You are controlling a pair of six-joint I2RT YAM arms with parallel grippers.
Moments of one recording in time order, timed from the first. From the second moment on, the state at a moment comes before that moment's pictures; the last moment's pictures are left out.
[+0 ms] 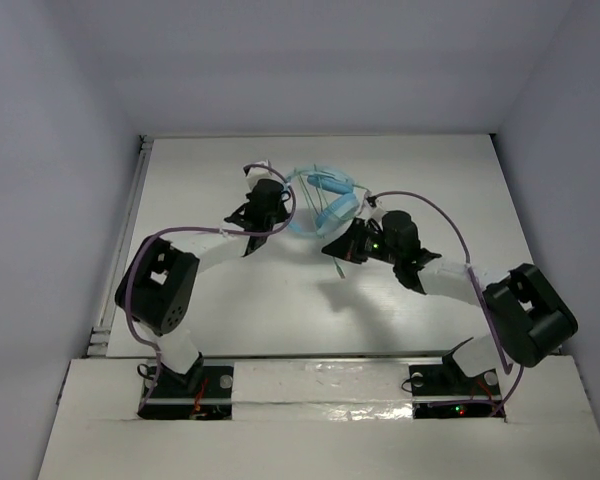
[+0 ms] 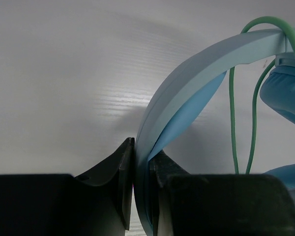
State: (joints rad) left arm -0.54 1.69 0.99 0.17 -0.35 -0.61; right arm 0.54 1.46 0.61 0.52 -0.44 0.87
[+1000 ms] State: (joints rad) left arm -0.65 1.84 1.01 0.13 -0.36 -0.57; right arm 0.55 1.56 0.72 0.51 -0.27 1.14
